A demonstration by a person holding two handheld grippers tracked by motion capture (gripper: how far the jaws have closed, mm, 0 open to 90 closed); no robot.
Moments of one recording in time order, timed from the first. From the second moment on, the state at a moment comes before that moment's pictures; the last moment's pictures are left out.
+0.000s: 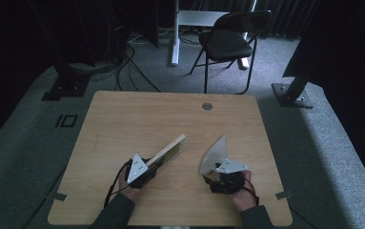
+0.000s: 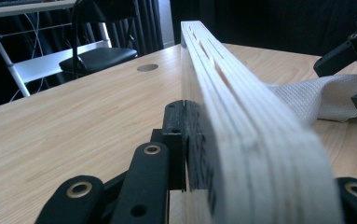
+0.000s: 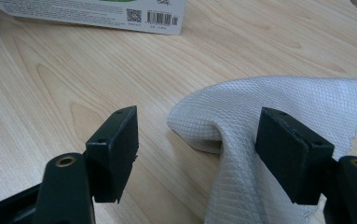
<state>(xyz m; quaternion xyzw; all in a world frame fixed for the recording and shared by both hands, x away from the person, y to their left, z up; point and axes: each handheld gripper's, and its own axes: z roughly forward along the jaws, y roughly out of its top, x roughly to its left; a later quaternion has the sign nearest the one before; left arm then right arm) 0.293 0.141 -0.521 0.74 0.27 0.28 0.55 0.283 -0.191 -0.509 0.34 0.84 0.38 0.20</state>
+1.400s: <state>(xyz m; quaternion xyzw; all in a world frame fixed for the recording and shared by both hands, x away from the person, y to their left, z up) 0.287 0.153 -0.518 0.72 0.30 0.28 0.56 0.282 -0.190 -0.511 0.34 0.84 0.38 0.19</state>
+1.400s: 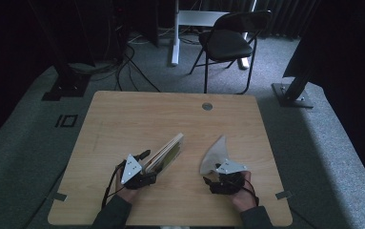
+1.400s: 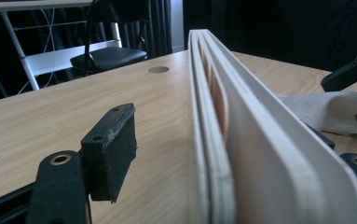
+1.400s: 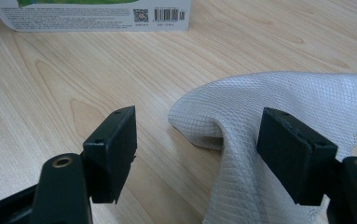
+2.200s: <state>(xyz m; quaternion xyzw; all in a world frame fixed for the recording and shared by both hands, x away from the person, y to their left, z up) 0.261 0.163 -0.499 0.70 0.29 0.29 0.58 0.280 -0.192 -0.511 0.34 0.84 0.38 0.20</state>
